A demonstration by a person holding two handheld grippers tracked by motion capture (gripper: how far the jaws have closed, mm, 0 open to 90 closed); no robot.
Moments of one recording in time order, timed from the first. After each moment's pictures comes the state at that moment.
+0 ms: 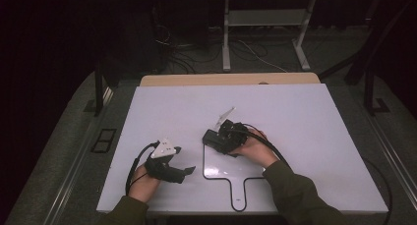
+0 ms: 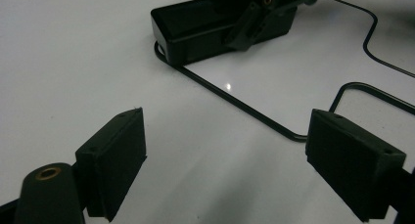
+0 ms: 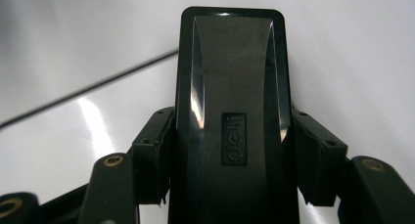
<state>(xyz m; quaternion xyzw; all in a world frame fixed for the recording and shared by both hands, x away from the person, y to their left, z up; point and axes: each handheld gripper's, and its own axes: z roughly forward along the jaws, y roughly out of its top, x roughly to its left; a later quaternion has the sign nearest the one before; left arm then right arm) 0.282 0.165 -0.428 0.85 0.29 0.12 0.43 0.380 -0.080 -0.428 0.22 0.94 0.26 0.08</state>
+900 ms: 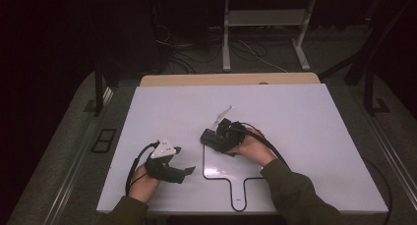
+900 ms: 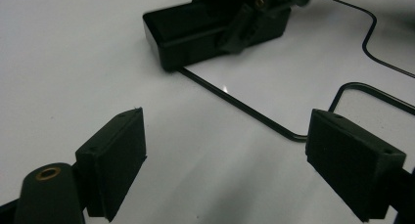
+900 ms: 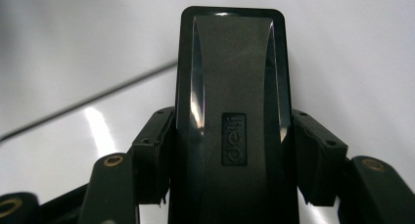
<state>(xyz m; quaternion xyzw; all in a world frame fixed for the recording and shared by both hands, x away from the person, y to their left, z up) 0.281 0.164 -0.428 0.85 0.29 0.12 0.43 0.383 -0.074 -0.427 0.21 0.94 0.27 0.07</state>
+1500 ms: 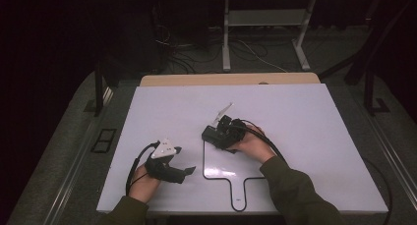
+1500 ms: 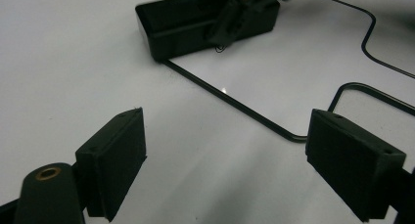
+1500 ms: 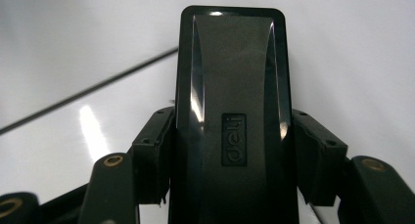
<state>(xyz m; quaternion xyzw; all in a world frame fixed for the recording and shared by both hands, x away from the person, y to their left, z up) 0.281 0.164 -0.428 0.85 0.29 0.12 0.43 0.396 -0.079 -0.427 0.24 0.93 0.26 0.08</state>
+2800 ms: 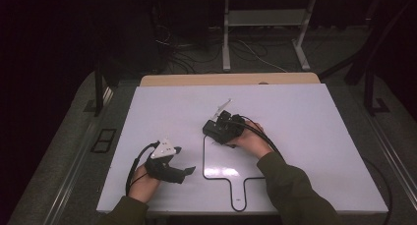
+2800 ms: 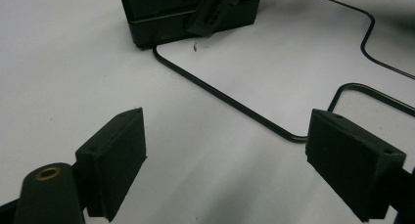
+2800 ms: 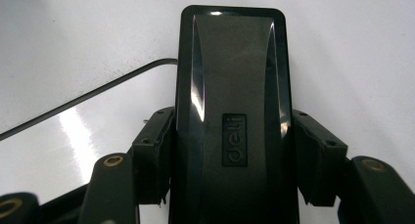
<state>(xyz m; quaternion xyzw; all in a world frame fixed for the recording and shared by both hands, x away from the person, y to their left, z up) 0.281 0.165 -0.427 0.85 0.29 0.12 0.43 0.410 -0.076 -0.427 0.26 0.93 0.25 0.10</state>
